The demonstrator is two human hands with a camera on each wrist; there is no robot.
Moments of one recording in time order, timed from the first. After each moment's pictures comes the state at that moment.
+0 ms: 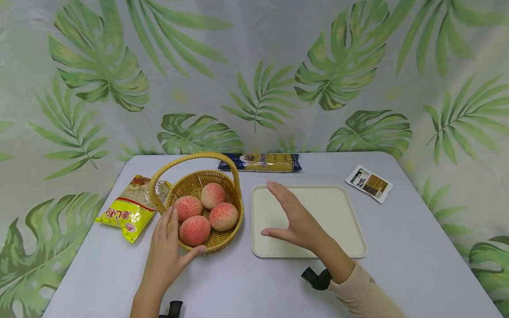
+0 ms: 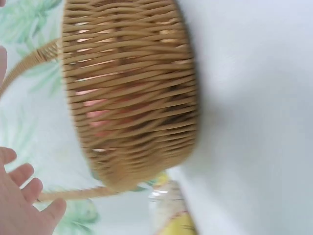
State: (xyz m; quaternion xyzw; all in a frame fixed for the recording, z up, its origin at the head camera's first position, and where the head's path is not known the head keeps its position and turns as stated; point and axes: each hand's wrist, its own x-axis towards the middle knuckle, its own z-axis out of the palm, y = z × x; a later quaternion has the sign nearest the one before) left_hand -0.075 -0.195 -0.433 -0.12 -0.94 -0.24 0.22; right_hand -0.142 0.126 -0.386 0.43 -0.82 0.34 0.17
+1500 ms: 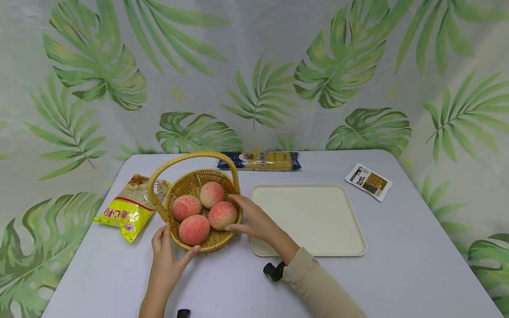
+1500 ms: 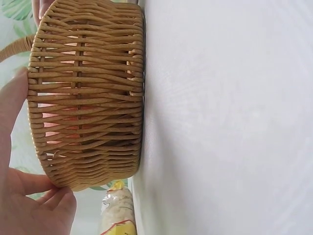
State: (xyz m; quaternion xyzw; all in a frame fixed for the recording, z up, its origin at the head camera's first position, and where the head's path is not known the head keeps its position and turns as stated) left_hand -0.065 -0.194 -0.464 0.05 -0.91 -0.39 0.11; right_hand -0.176 0.042 -0.450 0.36 -0.85 0.39 0.01
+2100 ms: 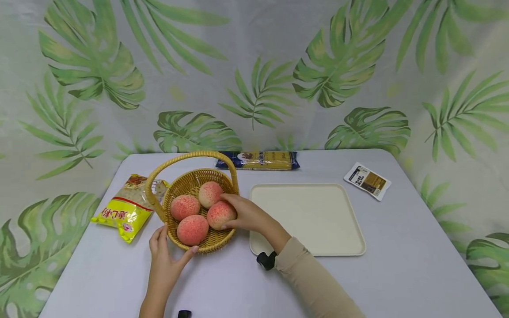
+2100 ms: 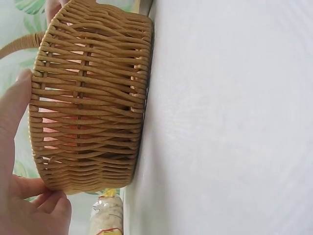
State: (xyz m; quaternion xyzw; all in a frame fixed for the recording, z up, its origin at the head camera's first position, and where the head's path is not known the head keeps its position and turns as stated) left_hand -0.065 -0.194 -0.473 0.07 -0.89 -0.43 0.12; right_hand -0.195 0.025 -0.438 0.36 -0.87 0.32 -0.09
